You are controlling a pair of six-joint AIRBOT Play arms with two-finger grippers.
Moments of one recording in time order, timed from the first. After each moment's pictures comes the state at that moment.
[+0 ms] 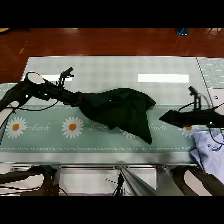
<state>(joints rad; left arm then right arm) -0.09 -1.44 1.01 0.72 -1.19 -1.11 -0.24 -0.98 0.57 -0.90 1.15 1.20</state>
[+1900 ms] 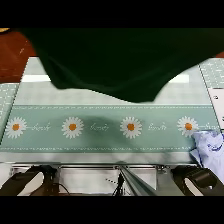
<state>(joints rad) 0.08 -0.95 2.00 0.79 -1.26 -1.27 0.31 -0.48 1.29 -1.64 0.79 1.78</state>
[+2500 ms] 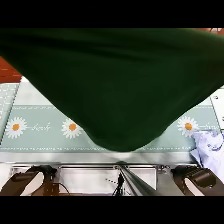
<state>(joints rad) 0.09 -0.89 1.84 0.82 -1.56 -1.39 0.31 -0.59 1.39 -1.76 1.25 1.77</state>
